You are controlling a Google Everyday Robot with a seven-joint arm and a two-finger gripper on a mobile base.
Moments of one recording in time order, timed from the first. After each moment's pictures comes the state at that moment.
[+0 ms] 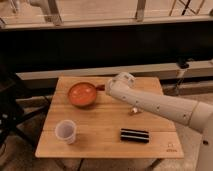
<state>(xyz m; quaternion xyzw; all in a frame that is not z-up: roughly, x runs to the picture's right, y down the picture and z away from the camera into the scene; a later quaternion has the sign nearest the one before) 0.029 -0.018 0.868 0.00 -0.12 0.09 0.99</state>
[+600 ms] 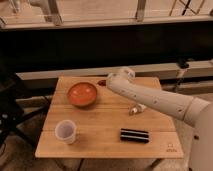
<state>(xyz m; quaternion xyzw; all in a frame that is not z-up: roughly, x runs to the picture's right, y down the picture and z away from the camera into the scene) 0.045 -0.045 0.890 0.01 -0.09 0.08 0.99</state>
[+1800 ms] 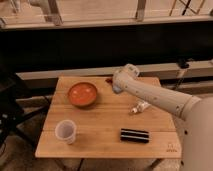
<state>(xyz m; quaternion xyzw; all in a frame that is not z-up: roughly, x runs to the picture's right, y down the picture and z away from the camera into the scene) 0.094 -0.055 0.923 0.01 -0.05 0.07 1.00</state>
